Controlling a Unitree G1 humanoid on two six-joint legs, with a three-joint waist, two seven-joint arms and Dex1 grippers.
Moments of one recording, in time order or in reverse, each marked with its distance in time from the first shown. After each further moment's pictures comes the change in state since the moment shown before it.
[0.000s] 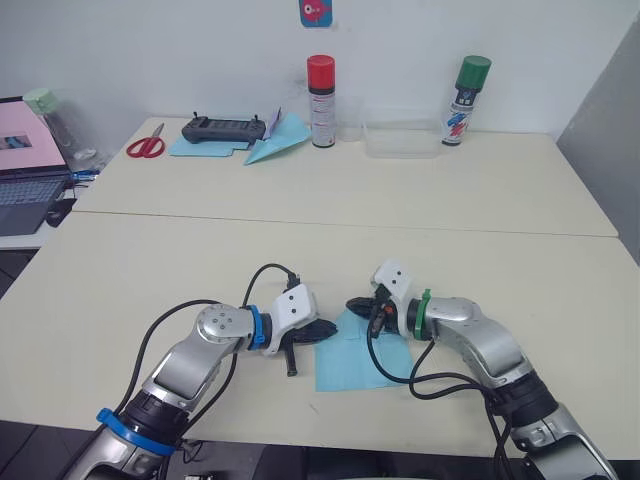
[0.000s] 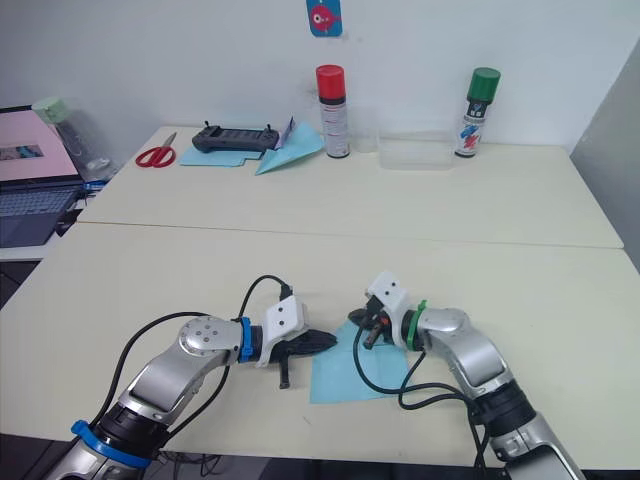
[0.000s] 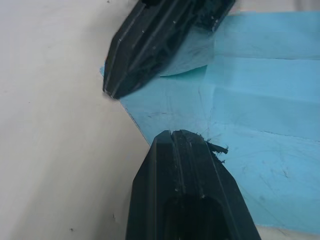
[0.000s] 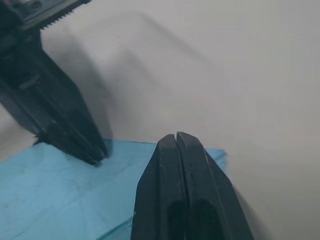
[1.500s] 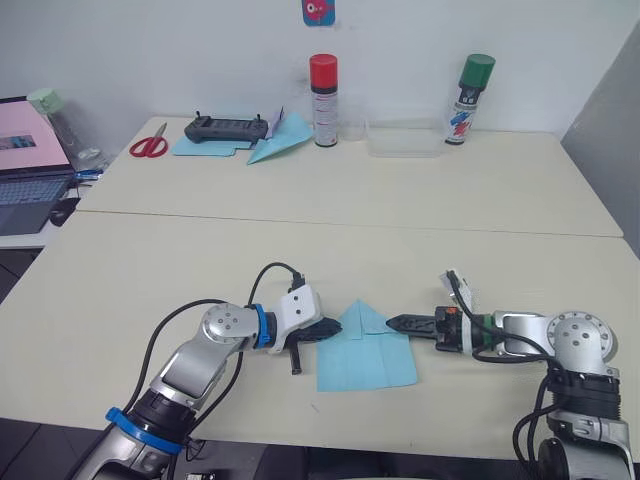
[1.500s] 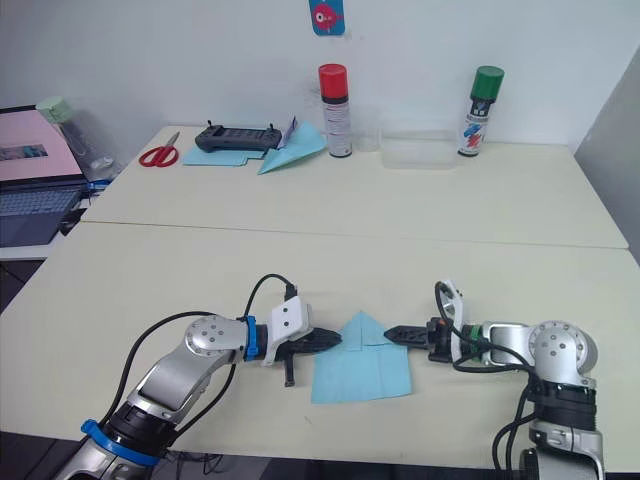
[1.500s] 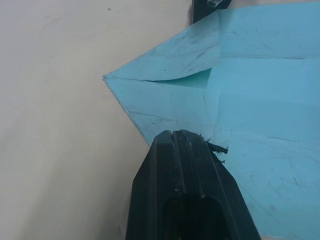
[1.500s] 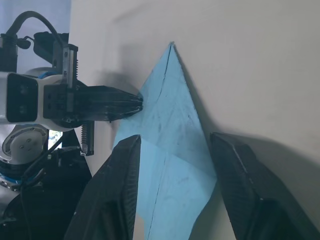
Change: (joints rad) left arm -0.008 -0.036 -0.010 0.032 0.040 -0.059 0.001; right arm 0.009 -0.012 -0.617 0.005 0.870 1.008 -0.401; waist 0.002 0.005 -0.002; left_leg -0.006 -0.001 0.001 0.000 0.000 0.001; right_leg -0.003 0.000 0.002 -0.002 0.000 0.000
